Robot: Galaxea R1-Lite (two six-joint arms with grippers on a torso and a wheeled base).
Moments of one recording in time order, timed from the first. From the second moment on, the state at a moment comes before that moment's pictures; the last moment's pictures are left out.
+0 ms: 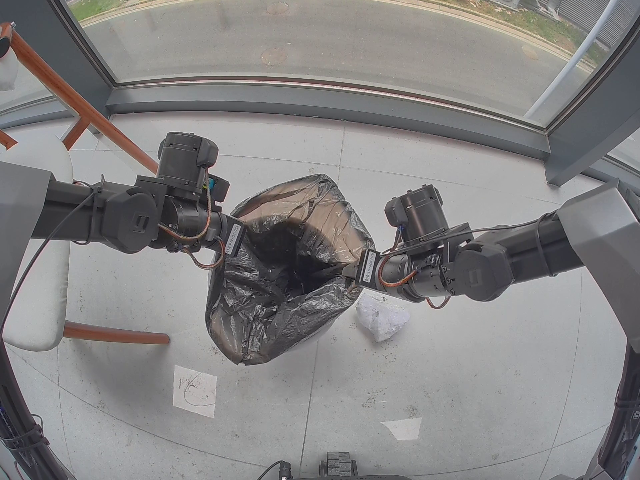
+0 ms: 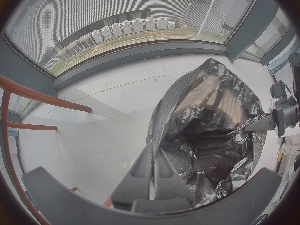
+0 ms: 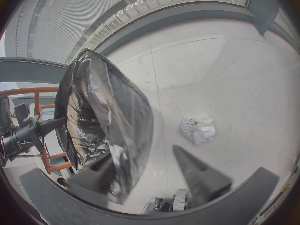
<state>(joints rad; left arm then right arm) -0.36 2.00 -1.42 0.02 0.17 0.17 0.63 2.17 -1.44 -0.01 -0.08 0.69</state>
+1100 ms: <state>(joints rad) -0.29 1.99 -1.37 -0.01 0.18 0.18 0.73 2.13 -1.44 0.04 -0.08 0.69</state>
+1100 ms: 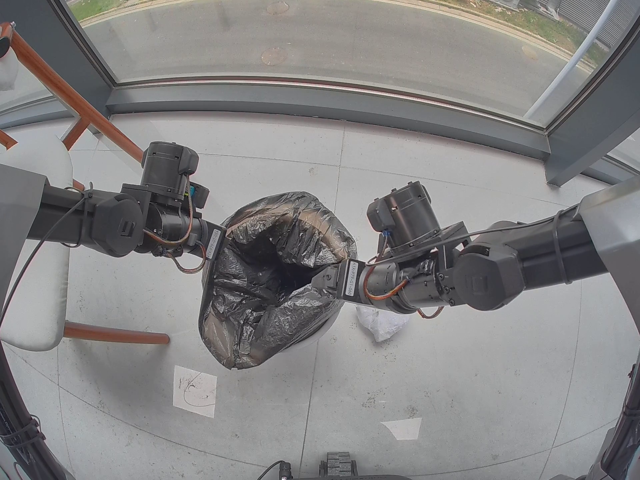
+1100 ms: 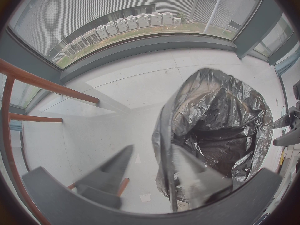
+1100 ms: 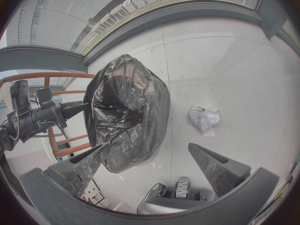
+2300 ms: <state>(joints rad) -0.26 1.99 -1.28 -0.05 0.18 0.18 0.72 2.19 -1.52 0.16 -0.09 0.60</state>
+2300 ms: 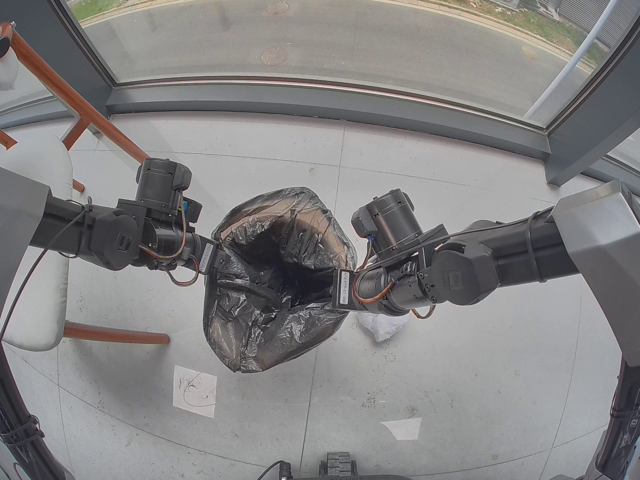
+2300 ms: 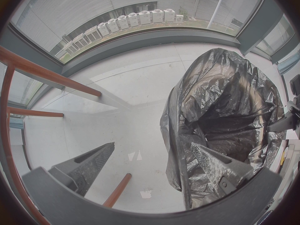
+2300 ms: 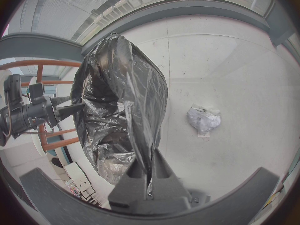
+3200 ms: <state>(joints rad) -0.26 1.98 -1.28 -0.10 0.18 0.19 0.72 2.18 -1.49 0.14 -0.14 0.60</state>
